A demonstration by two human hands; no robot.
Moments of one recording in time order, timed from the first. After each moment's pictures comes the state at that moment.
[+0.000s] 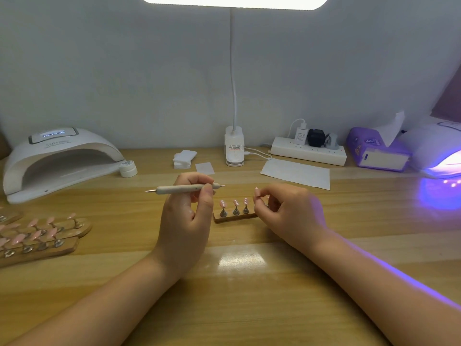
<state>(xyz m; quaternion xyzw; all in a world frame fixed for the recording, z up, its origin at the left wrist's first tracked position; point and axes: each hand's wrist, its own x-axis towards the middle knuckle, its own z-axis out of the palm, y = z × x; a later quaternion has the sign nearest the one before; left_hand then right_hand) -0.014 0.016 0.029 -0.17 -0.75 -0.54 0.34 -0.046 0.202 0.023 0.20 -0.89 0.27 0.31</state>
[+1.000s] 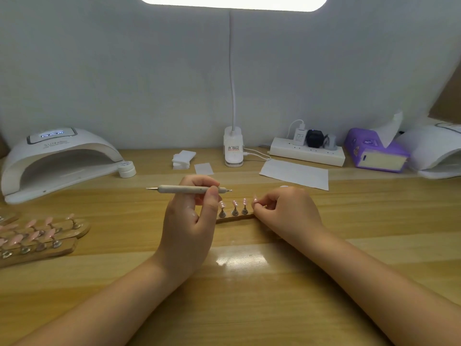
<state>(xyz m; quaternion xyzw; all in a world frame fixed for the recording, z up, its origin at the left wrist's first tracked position) -0.009 0.022 0.030 -0.18 -0.74 -0.55 0.33 -0.057 0.201 0.020 0.11 -0.93 0.29 0.19</state>
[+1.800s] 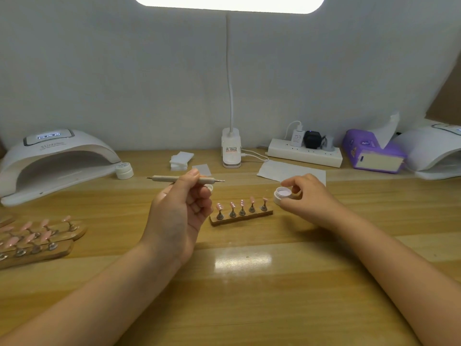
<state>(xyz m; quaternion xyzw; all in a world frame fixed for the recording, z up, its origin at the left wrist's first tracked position) -0.016 0.016 0.052 0.01 -0.49 -0.87 0.06 -0.094 0.261 0.024 0.08 -0.95 0.29 0.04</state>
